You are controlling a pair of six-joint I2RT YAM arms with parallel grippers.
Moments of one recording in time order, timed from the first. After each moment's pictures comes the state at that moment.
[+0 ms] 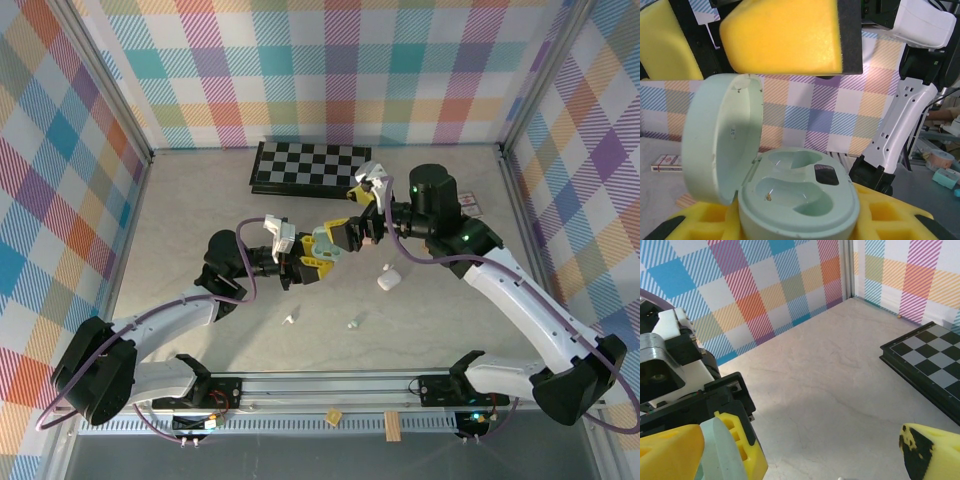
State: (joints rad) left arm -0.61 1.21 0.59 0.83 0.92 -0.27; right arm 0.62 1.19 1.24 -0.39 -0.52 0.02
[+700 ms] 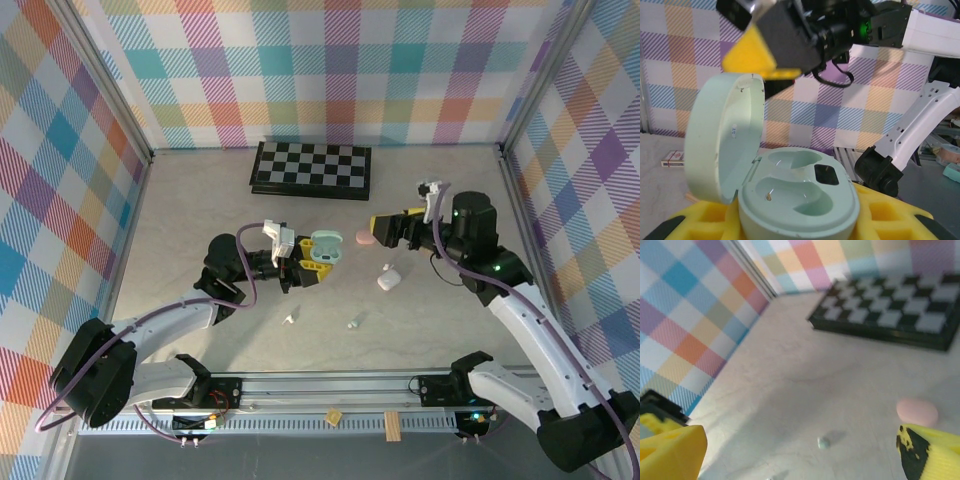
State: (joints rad) left arm -0.60 1.19 0.55 0.83 0.89 -0.23; right arm 0.40 0.95 0.95 -0.41 -0.39 0.40
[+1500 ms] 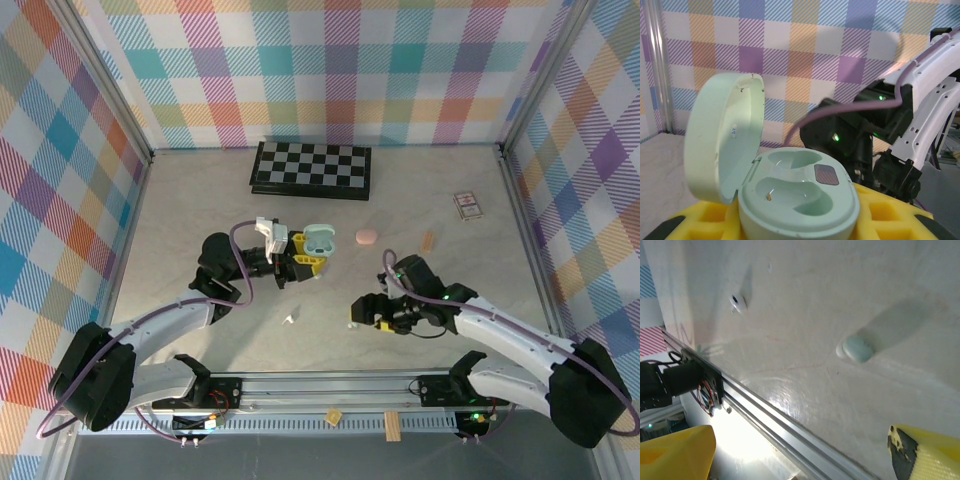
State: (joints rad) left arm -0.55 1.18 0.54 0.83 0.88 -0.22; right arm 0.70 1.05 0.51 -0.43 -0.56 0.82
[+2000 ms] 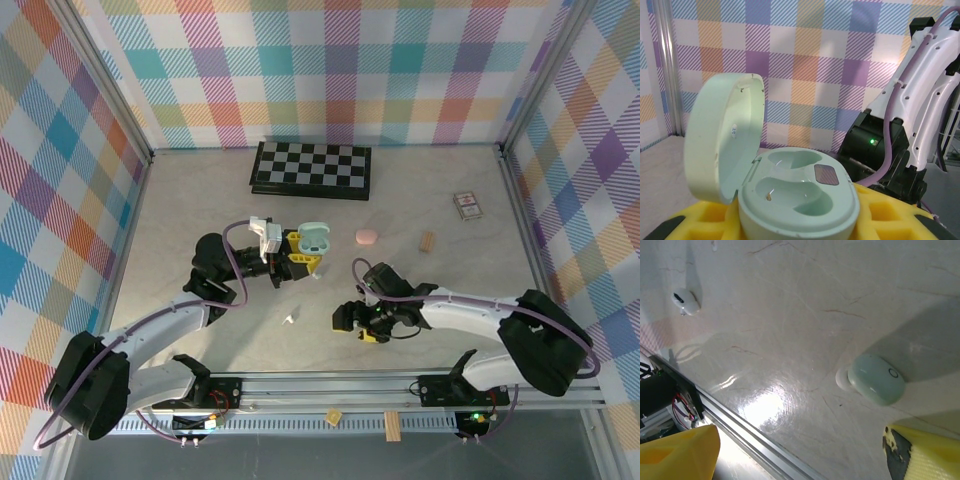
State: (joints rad) left arm -0.53 1.13 0.54 0.80 0.88 -0.21; right arm 0.83 1.36 0.53 -0.22 -0.51 0.97
